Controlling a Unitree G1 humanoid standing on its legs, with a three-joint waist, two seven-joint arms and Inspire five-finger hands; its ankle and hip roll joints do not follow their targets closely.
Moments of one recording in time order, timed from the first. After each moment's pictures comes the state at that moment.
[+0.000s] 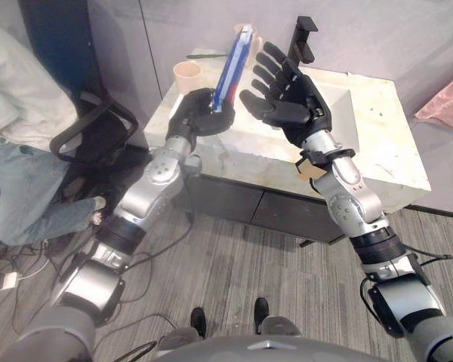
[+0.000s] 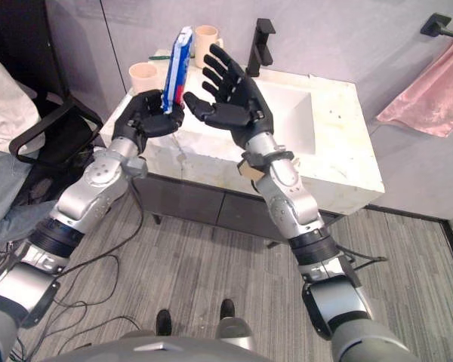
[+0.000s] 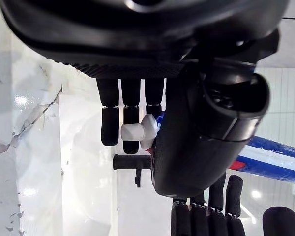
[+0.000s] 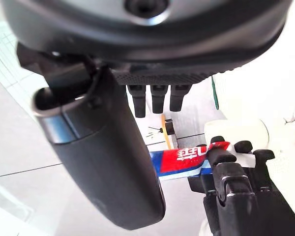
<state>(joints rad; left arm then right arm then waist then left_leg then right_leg) -0.64 0.45 -0.40 0.14 -0.55 0.14 0.28 -0.57 -0.42 0.26 0.04 0.79 -0.03 -0.03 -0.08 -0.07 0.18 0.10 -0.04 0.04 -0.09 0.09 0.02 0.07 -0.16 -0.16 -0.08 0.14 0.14</state>
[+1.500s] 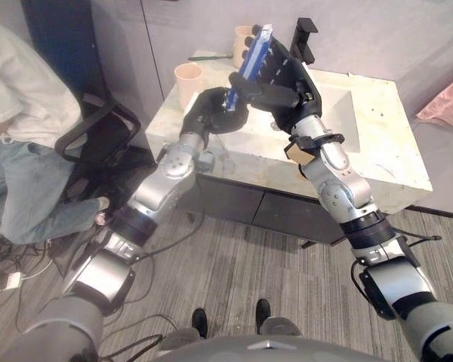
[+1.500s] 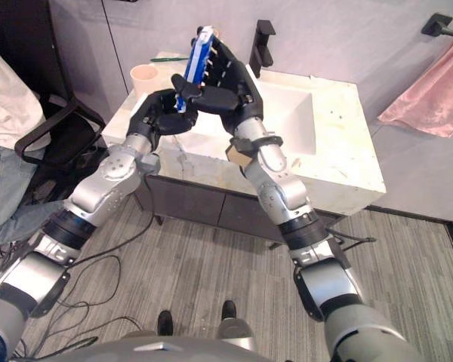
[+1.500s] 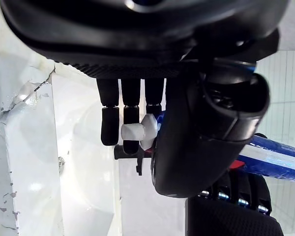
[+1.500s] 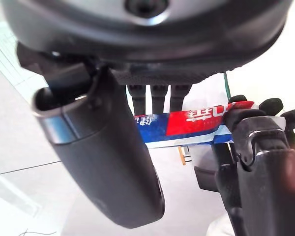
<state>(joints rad) -0.72 0.41 -0.45 0.19 -0.54 0.16 0.30 -0.69 -0.39 0.31 0.11 0.77 -0.03 -0.09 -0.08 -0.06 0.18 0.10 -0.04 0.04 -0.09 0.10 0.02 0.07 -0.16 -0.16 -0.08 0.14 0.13</state>
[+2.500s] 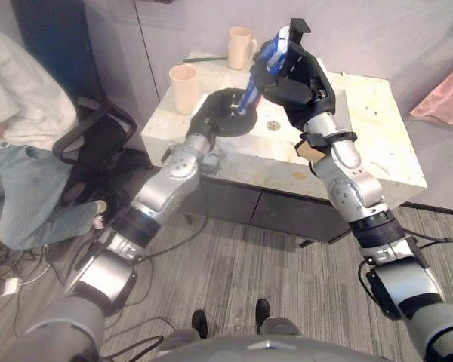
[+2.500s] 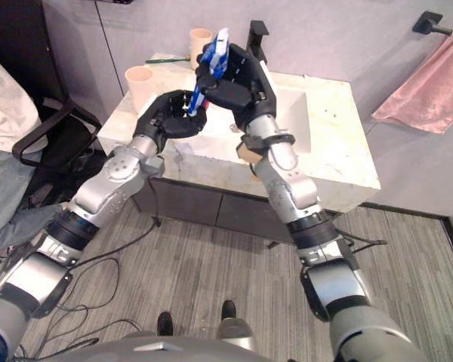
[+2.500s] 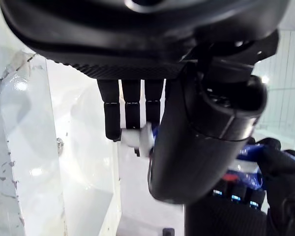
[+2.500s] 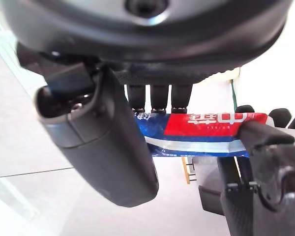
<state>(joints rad) -0.72 0.39 -0.45 0.19 -0.54 0.16 0.27 -0.68 -0.46 0.27 0.11 0.74 -0.03 -0.09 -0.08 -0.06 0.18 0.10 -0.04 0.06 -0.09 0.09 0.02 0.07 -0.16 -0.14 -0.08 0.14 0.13</state>
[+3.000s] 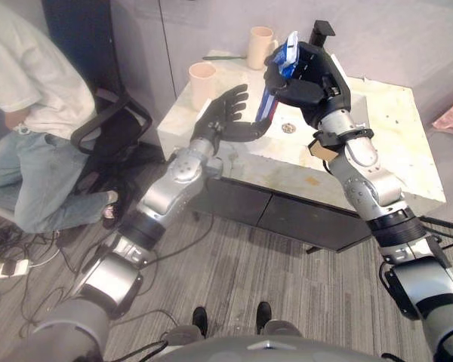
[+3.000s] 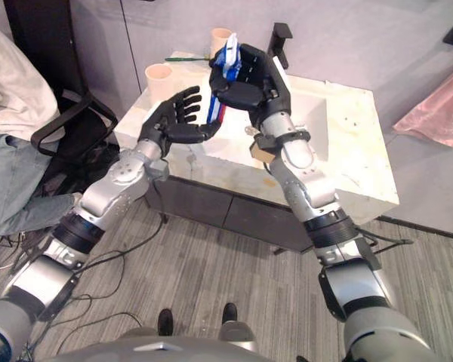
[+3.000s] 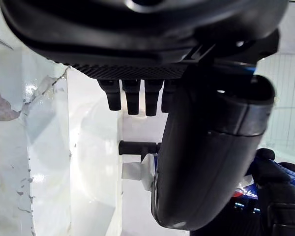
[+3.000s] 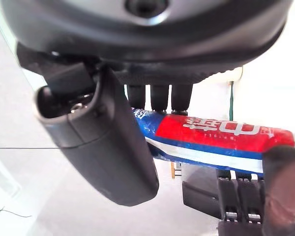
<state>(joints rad) -0.69 0.34 -0.45 0.18 -0.53 0.18 0.26 -0.68 -0.56 0.29 0.11 0.72 -0.03 -0.11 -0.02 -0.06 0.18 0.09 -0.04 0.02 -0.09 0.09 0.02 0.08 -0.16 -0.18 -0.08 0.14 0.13</state>
